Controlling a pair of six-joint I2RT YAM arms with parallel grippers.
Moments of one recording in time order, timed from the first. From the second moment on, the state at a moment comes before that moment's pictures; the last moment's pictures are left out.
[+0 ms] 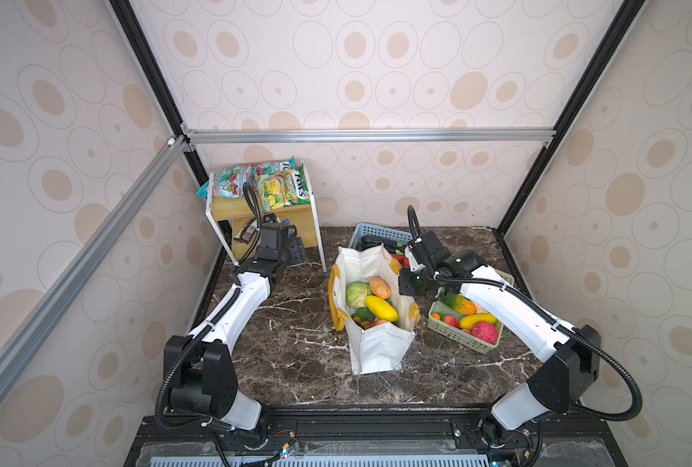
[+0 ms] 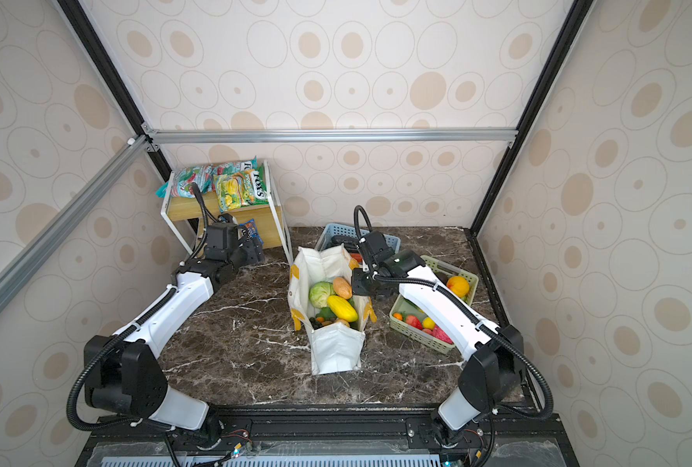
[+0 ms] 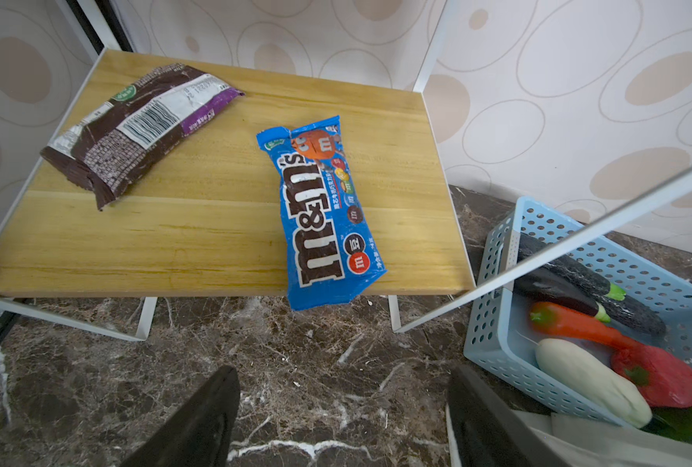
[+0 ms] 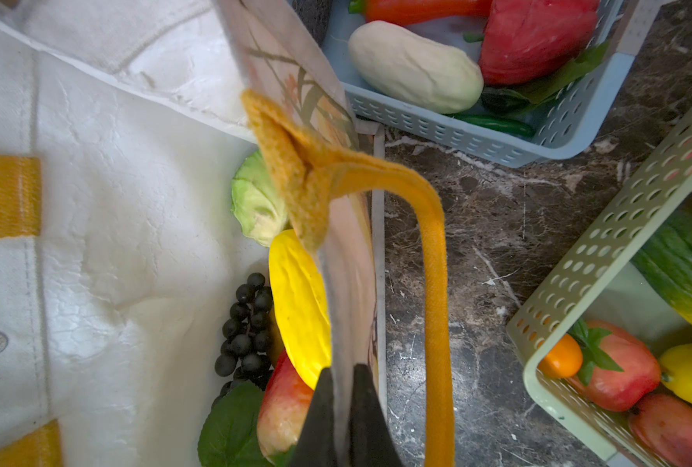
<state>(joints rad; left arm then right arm) -0.17 1.51 1.24 -0.33 -0.20 -0.35 0.58 1.57 1.49 -0.95 -0.05 0.55</state>
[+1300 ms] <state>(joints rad) -0.16 1.79 1.35 -0.14 -0.33 -0.30 0.58 1.57 1.49 -0.94 -0.10 0.54</state>
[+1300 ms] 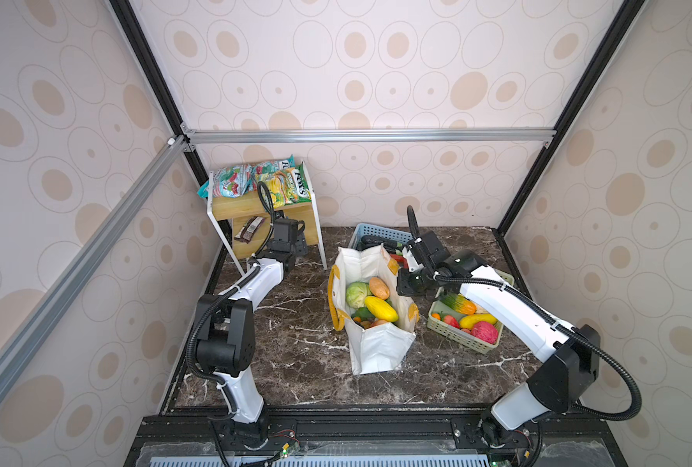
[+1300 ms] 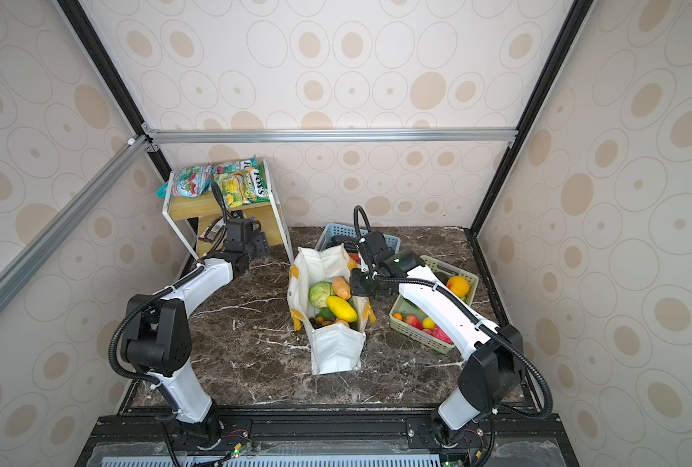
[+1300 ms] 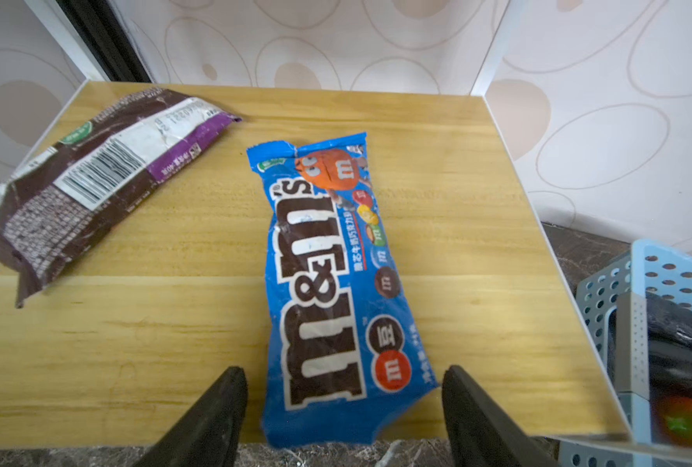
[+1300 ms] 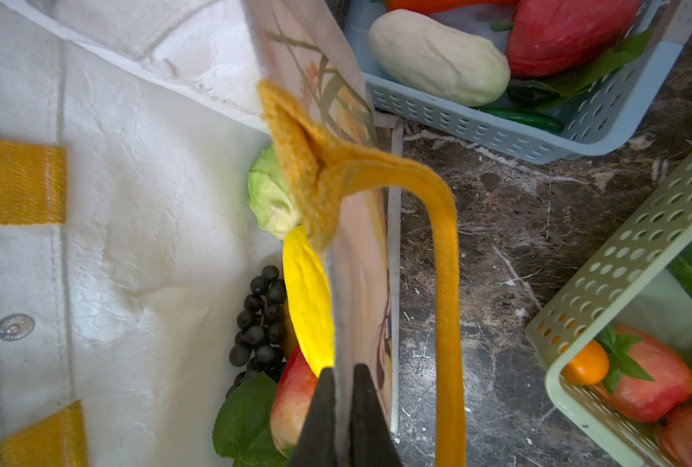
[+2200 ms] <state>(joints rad) -0.16 1.47 1.17 -0.09 -0.26 -0.31 0.58 1.59 1.50 -0.94 -0.11 0.54</state>
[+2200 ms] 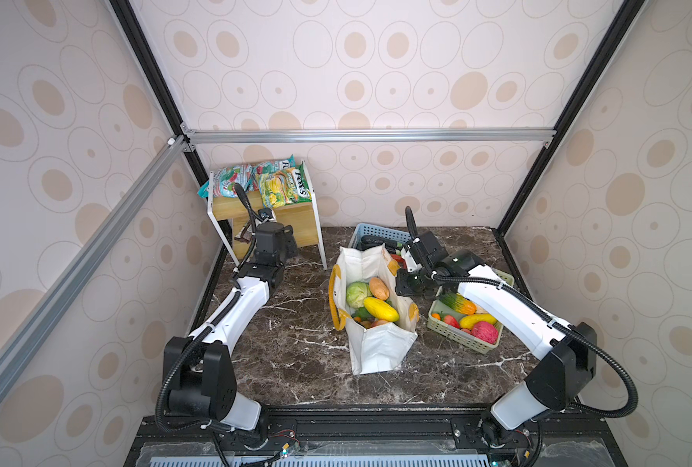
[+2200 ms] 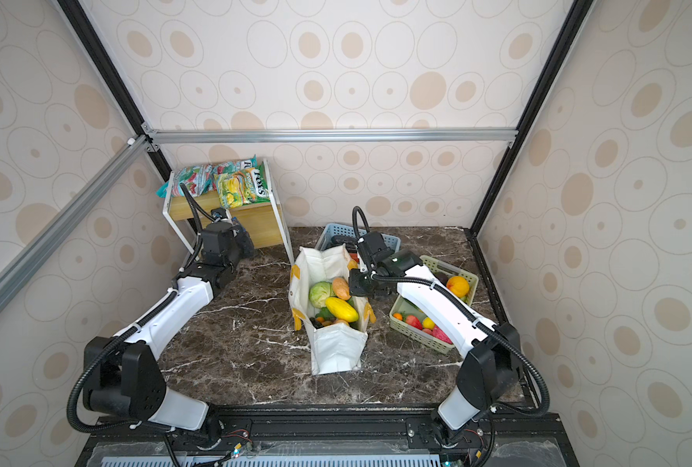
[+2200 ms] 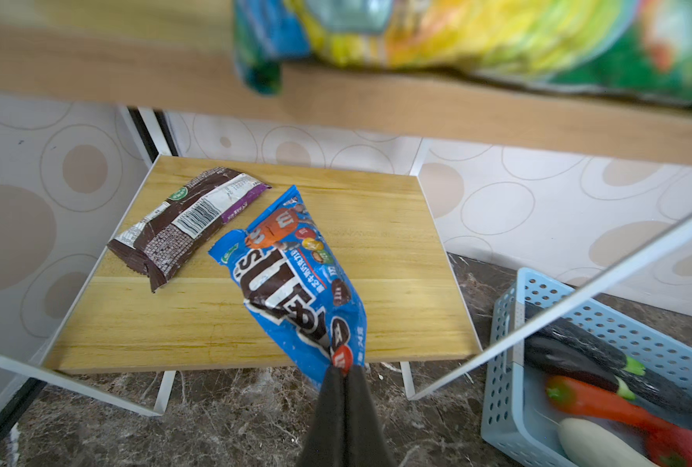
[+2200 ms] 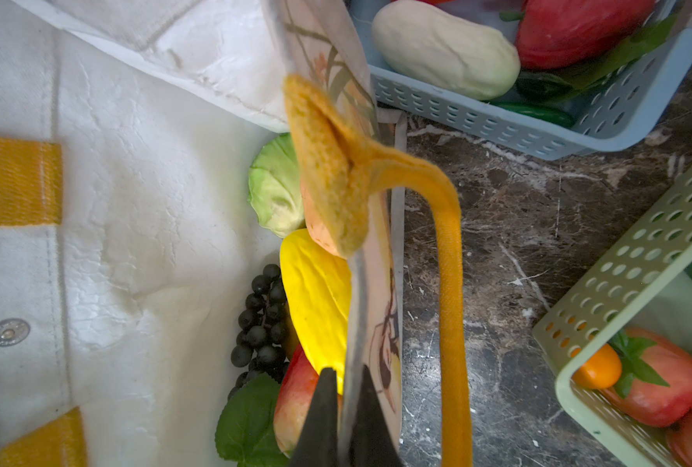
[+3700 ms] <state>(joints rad) -0.66 1.30 1.08 -0.31 0.37 -0.38 0.57 1.62 1.54 -0.97 -0.07 0.59</state>
